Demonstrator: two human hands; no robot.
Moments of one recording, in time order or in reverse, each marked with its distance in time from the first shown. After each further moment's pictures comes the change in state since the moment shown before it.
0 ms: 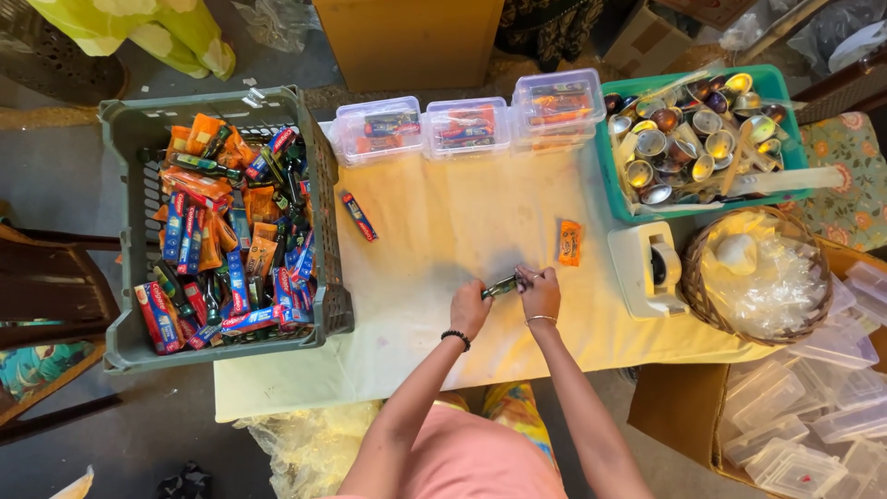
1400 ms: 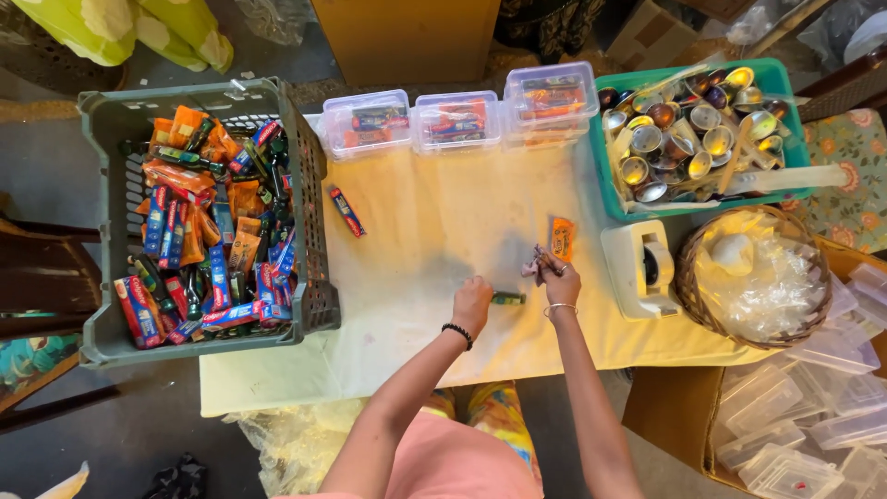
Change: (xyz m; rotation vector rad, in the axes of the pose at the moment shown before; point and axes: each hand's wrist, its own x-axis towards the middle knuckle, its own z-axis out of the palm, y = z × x) left_hand 0.012 -0.016 0.063 0.579 -0.158 0.318; right_hand 0.039 0.099 0.001 0.765 0.004 0.520
